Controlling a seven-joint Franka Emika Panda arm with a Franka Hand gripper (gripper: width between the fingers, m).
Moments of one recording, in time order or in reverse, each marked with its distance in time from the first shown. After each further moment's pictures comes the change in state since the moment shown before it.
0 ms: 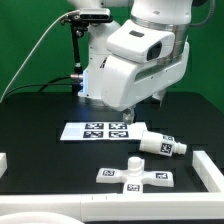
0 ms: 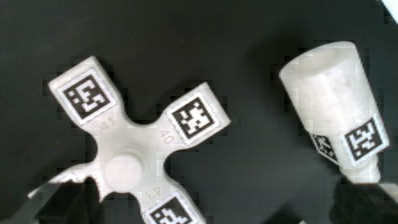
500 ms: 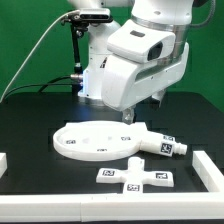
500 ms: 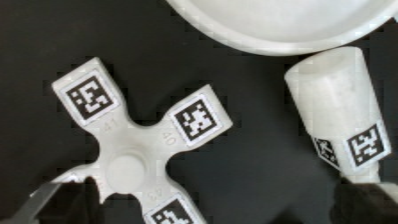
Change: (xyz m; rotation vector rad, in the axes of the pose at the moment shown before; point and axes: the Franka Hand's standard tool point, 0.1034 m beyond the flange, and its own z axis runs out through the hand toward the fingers) arm 0.000 0.001 0.000 -0.008 -0.007 -0.008
